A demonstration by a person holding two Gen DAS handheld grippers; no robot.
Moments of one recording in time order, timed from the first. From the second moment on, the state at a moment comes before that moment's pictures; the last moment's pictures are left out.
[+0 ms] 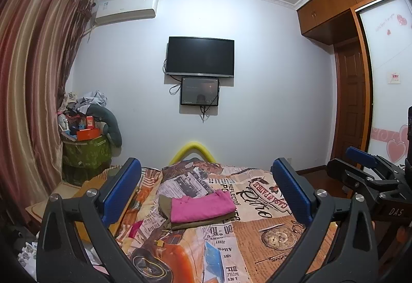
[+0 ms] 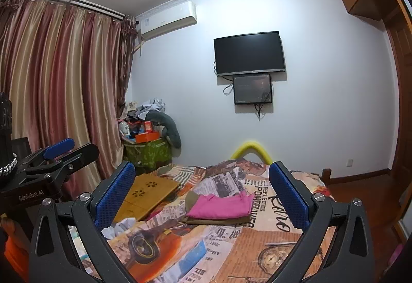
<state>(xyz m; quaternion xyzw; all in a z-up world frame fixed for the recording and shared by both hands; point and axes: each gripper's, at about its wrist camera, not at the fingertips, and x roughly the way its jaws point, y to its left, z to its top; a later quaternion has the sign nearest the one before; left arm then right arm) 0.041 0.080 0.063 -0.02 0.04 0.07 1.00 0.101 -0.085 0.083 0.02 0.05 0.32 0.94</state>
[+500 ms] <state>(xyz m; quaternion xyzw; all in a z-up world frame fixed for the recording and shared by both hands) 0.046 0.072 0.061 -0.01 0.05 0.07 1.00 0.106 -0.090 0.083 0.03 0.07 0.32 0.95</state>
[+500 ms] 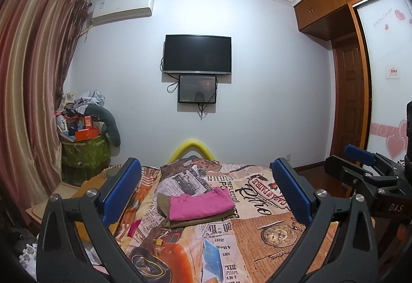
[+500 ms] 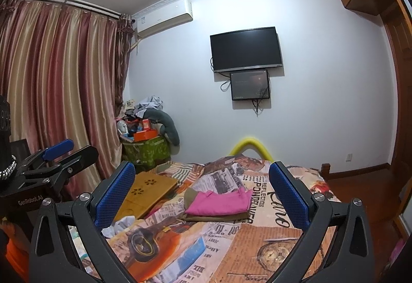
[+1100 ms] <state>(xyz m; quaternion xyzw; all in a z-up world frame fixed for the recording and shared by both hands) 0.047 0.068 0.061 -0.01 0.05 0.06 1.00 0.107 -0.093 0.081 0.02 0.07 0.31 0.95</state>
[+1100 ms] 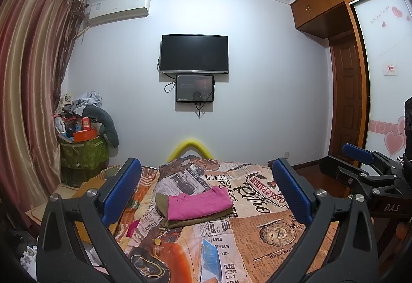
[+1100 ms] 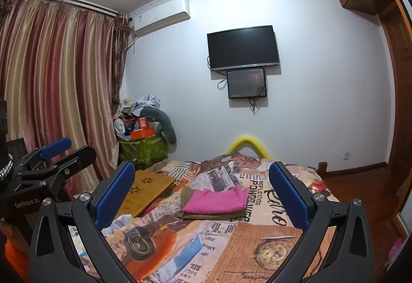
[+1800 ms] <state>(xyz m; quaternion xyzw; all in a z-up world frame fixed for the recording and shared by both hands) 0.050 0.074 0.059 -0.02 0.07 0.05 1.00 0.107 -0.095 0.078 0.02 0.07 0.31 0.95</state>
